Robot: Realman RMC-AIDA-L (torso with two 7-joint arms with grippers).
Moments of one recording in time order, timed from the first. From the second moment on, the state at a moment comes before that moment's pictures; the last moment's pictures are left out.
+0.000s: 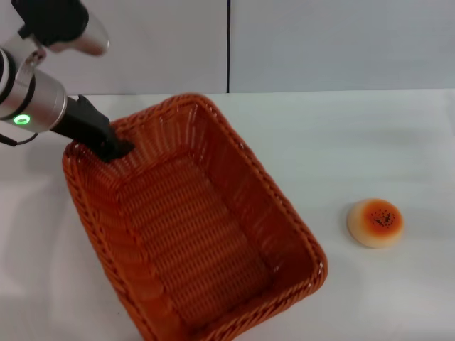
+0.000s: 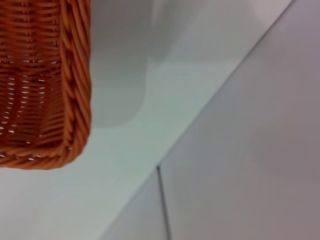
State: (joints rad) left arm -0.56 -2.07 1.27 1.32 2.62 1.41 -2.24; right arm 0.41 2.07 -0.32 -0.21 -1.18 -1.42 0.68
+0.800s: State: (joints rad) left arm -0.61 -2.07 1.13 1.37 2.78 1.55 -2.77; right arm 0.42 2.07 -0.26 -0.25 -1.18 -1.42 0.68
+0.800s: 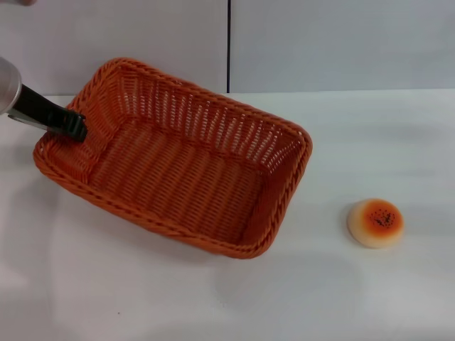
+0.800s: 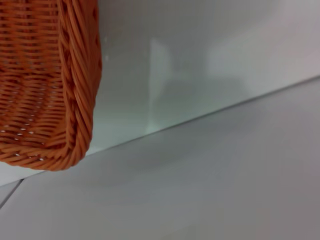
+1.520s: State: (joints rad) left arm -0.53 -2.07 1.07 1.39 2.69 1.61 -2.88; right arm 0.43 2.07 -0.27 -0.22 -1.18 -1.39 0.67
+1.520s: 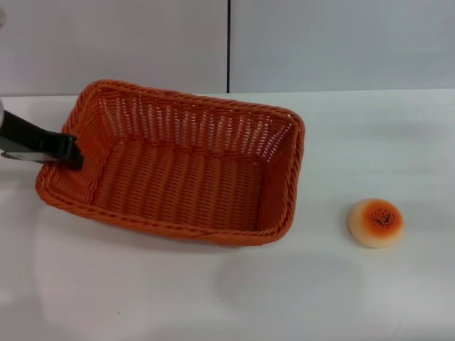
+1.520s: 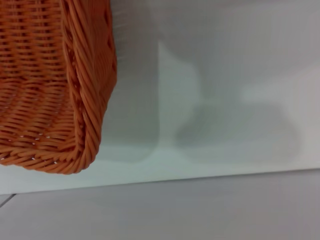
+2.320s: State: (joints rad) left arm -0.36 -2.08 0.99 1.44 2.48 1.62 -2.88; right arm 0.44 2.07 -0.27 -0.22 -1.18 -1.37 0.67
